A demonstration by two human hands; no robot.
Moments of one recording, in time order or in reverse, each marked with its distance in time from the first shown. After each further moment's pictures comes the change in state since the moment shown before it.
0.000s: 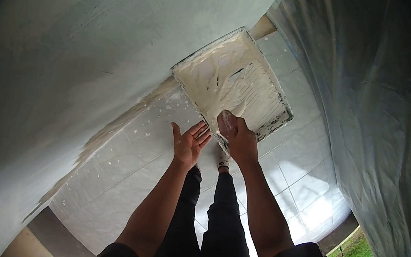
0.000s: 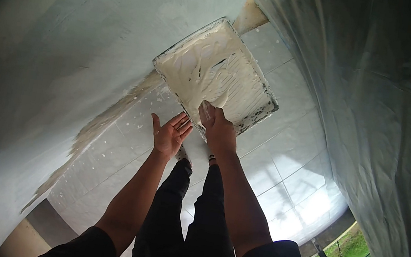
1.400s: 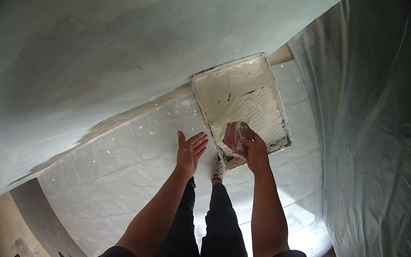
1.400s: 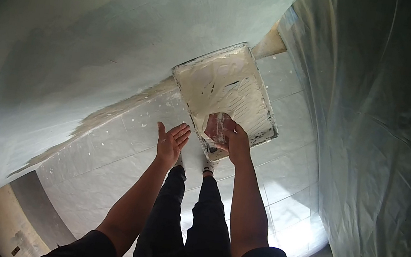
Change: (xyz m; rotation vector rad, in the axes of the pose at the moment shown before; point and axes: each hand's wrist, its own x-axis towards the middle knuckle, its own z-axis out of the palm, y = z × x) left_hand -0.020 -0.008 0.013 0.138 0.176 0.164; right_hand 0.047 0.047 -0.022 0.911 -0.377 0.364
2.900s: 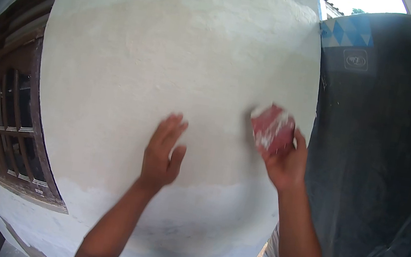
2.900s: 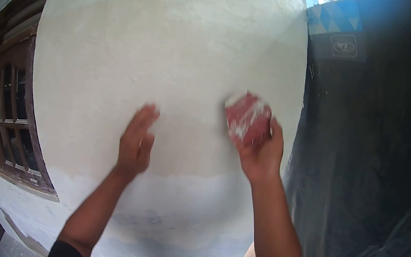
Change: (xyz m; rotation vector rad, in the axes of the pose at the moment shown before) left_hand -0.532 0.546 0.282 0.948 0.351 2.640; right_hand -0.592 -0.525 0.262 0.536 -1.076 -1.099
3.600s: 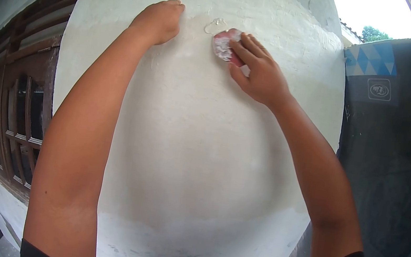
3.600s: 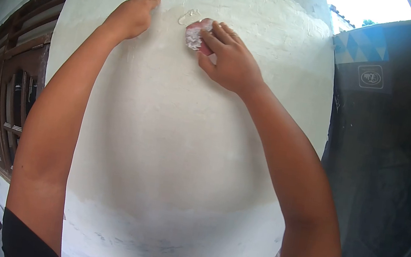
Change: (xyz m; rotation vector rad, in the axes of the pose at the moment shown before) left_hand 0.294 -0.101 -0.102 0.888 -0.199 -0.049; right_hand 0.174 0.036 0.176 -1.689 -0.637 -1.580
